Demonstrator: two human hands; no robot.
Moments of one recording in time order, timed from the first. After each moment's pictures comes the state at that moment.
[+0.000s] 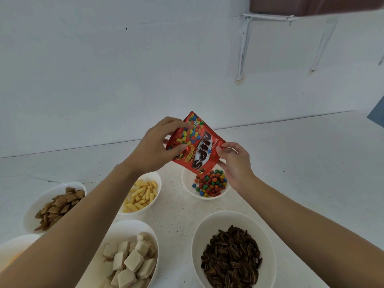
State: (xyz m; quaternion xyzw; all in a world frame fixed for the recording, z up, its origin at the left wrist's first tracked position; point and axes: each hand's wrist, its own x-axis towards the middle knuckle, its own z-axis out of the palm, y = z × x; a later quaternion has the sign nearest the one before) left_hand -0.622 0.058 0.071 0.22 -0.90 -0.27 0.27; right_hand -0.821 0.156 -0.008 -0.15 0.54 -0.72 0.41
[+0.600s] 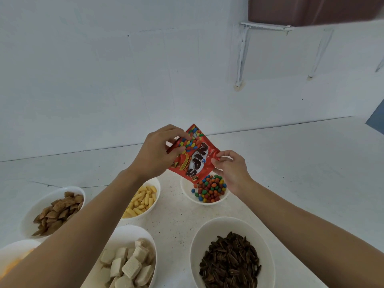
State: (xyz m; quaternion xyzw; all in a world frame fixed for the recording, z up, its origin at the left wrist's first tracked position) left_hand -0.631 0.065 0.071 0.25 -0.90 -0.20 0.31; right_hand -0.822 0.155 -0.009 -0.19 0.60 -0.66 0.41
